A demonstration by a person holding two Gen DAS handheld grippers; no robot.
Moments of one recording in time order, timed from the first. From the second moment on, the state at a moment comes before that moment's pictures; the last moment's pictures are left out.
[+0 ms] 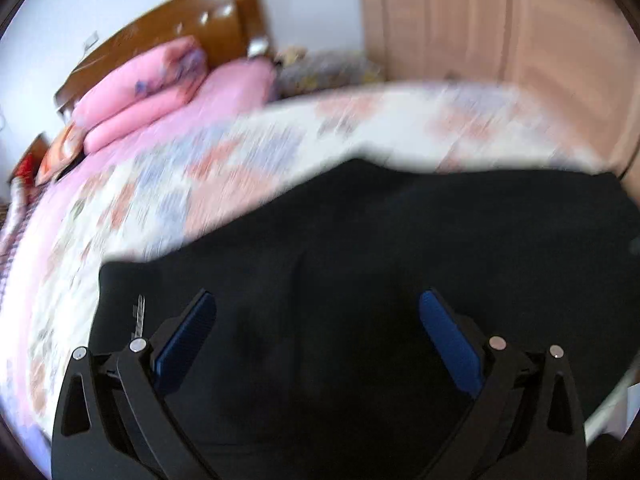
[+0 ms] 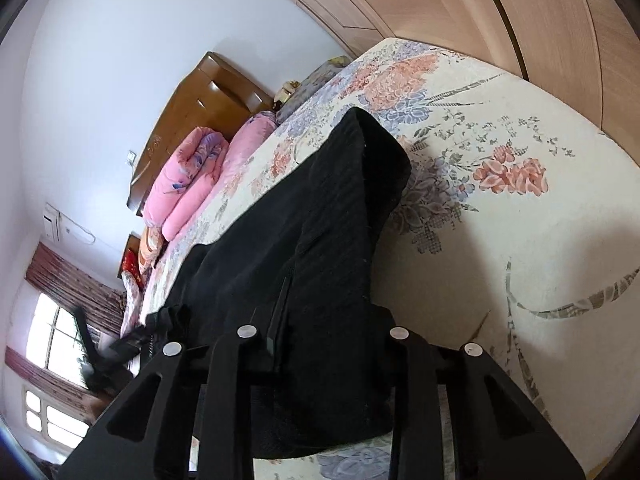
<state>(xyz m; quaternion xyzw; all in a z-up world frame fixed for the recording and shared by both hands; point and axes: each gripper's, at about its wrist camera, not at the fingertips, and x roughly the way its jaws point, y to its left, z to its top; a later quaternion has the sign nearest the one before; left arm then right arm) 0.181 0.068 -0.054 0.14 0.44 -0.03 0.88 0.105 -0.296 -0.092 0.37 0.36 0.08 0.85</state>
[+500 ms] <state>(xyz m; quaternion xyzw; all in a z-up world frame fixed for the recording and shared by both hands) 0.147 0.133 -0.010 0.04 0.34 -0.04 0.94 0.139 -0.131 0.049 0.15 0.29 0.17 0.93</state>
